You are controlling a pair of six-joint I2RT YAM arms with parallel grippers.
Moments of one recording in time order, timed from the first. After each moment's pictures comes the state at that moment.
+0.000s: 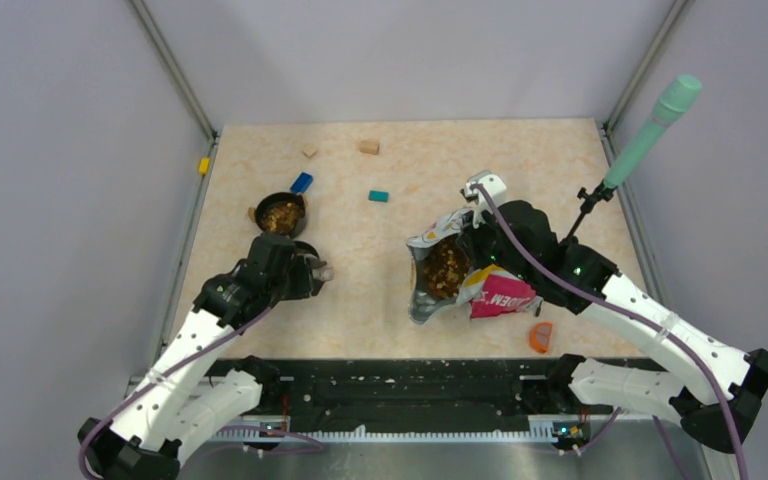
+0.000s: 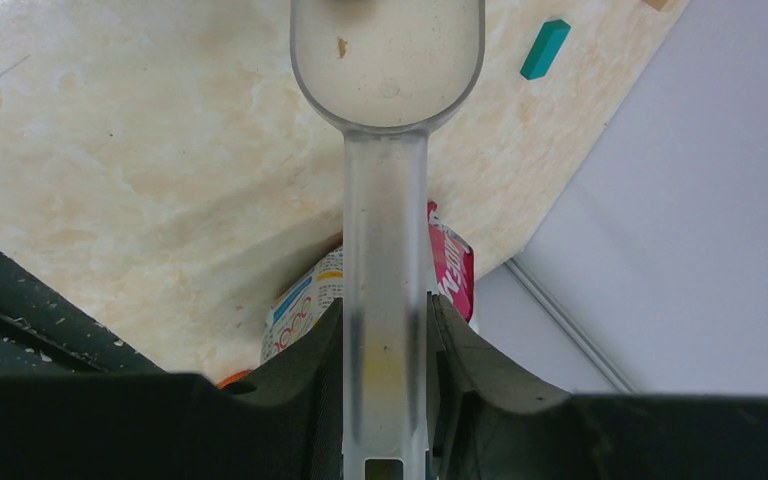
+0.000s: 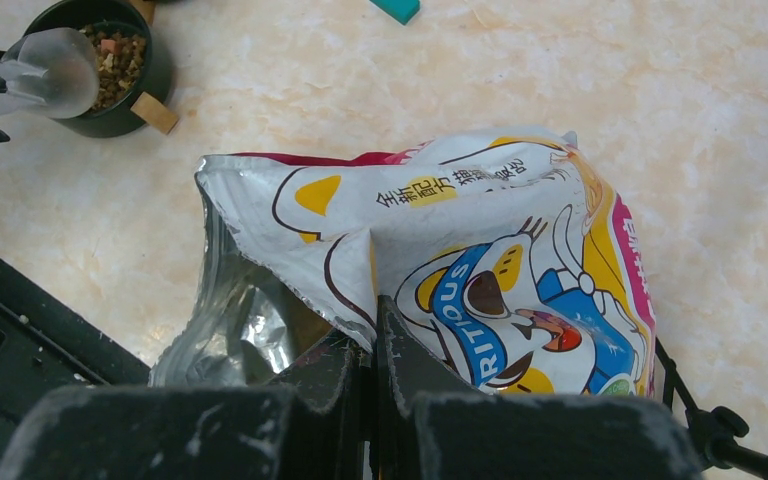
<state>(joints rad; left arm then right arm) -0.47 0.81 0.81 -0.89 -0.13 -2.05 0.86 1.00 1.07 -0.57 0.24 0.17</state>
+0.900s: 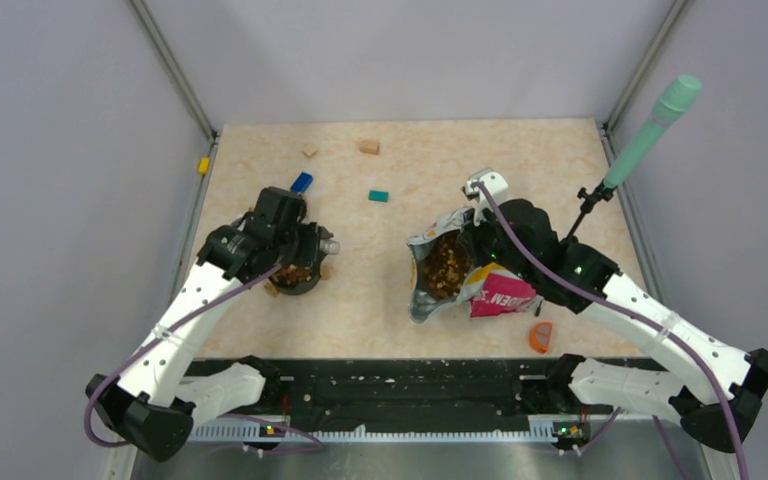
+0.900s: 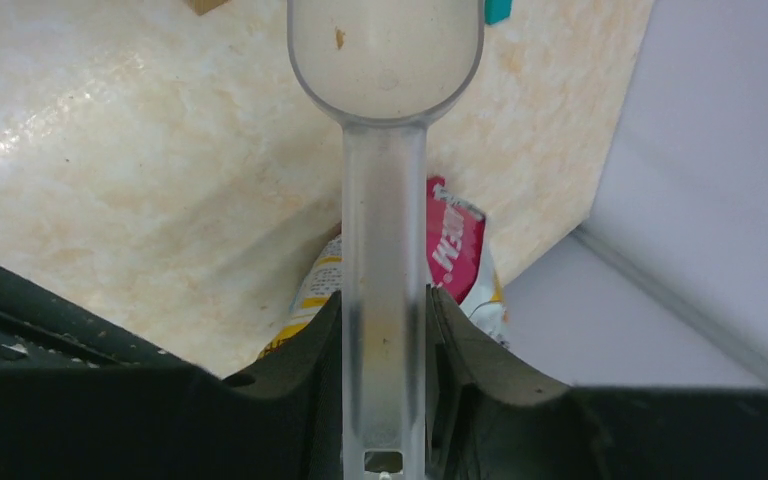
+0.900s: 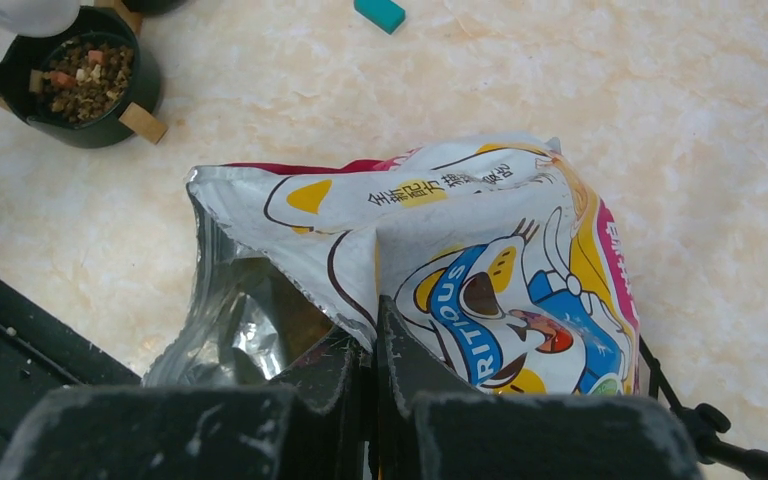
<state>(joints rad) -0.47 1.05 1.15 -1.03 -0.15 -1.86 0.86 1.00 1.08 -0.57 0.26 0.17</state>
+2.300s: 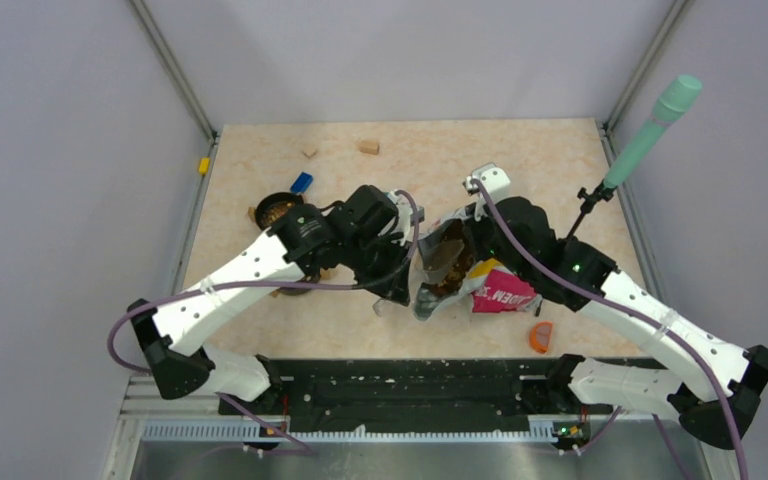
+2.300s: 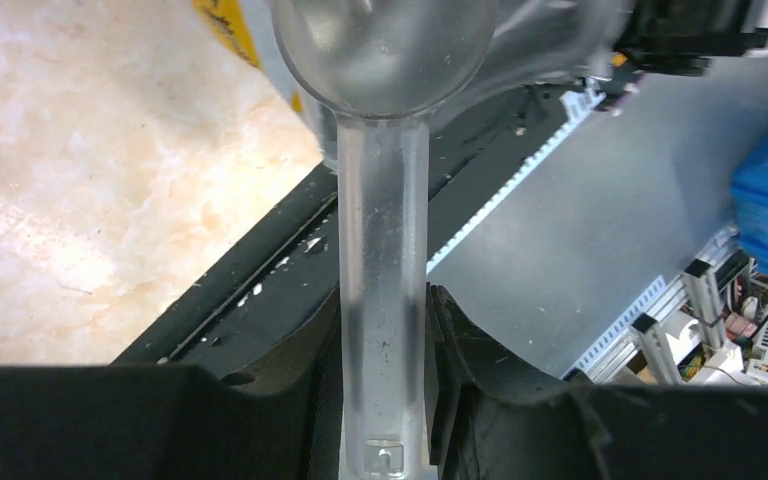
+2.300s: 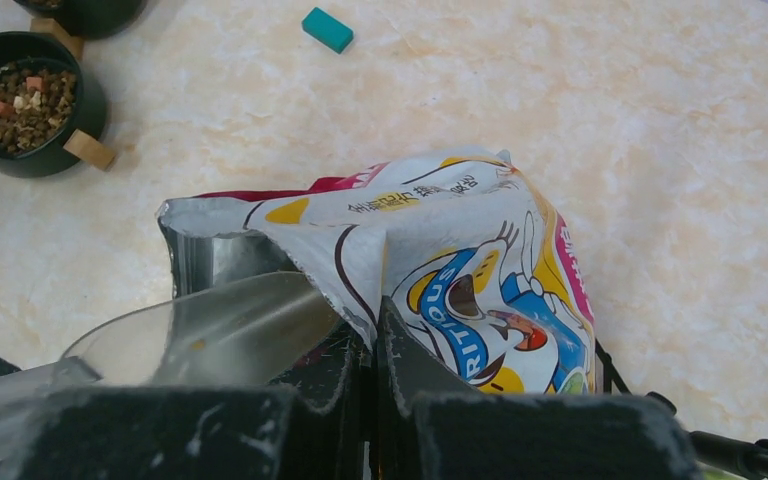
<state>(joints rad) -0.96 1.35 1.53 -1.10 0.28 -0.49 0.87 1.02 1.10 -0.57 0.38 0.14</state>
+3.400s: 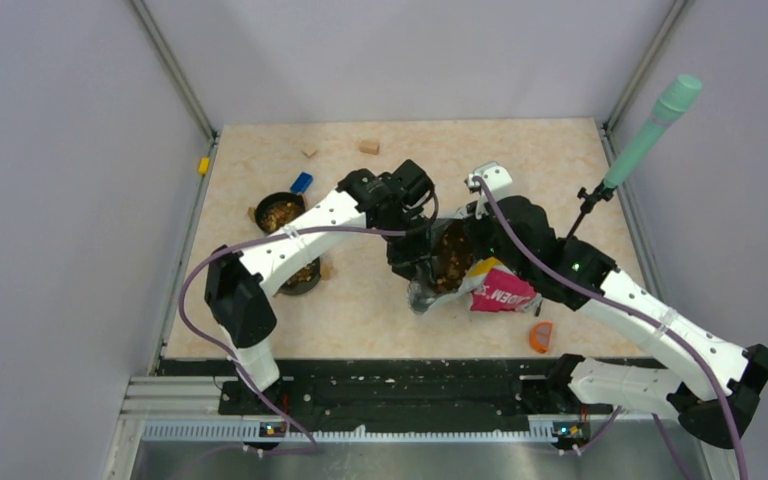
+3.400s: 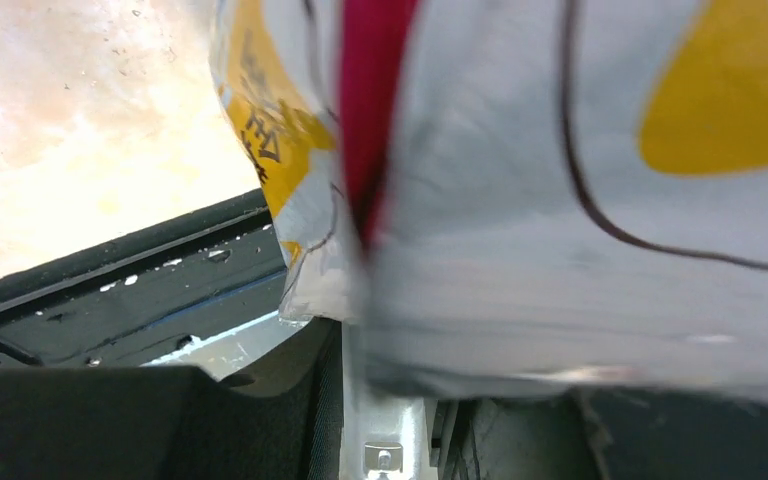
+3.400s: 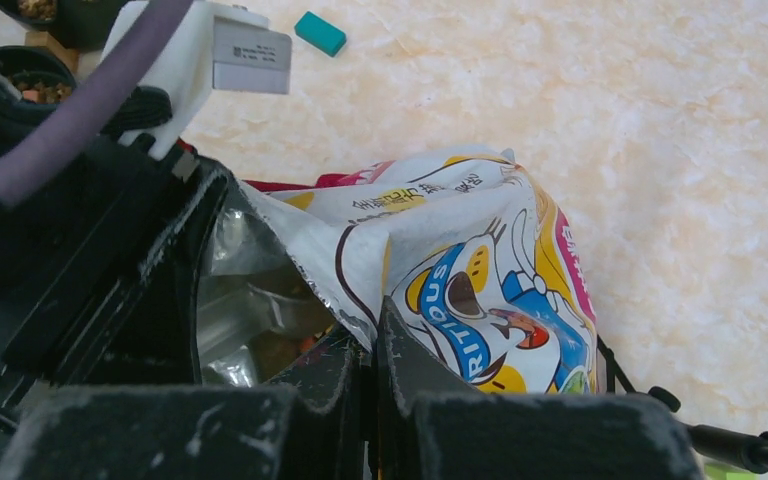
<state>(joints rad) -0.84 1.78 1.74 -1.17 0.34 -0.85 0.87 1.02 1.11 -0.57 0.39 0.17</state>
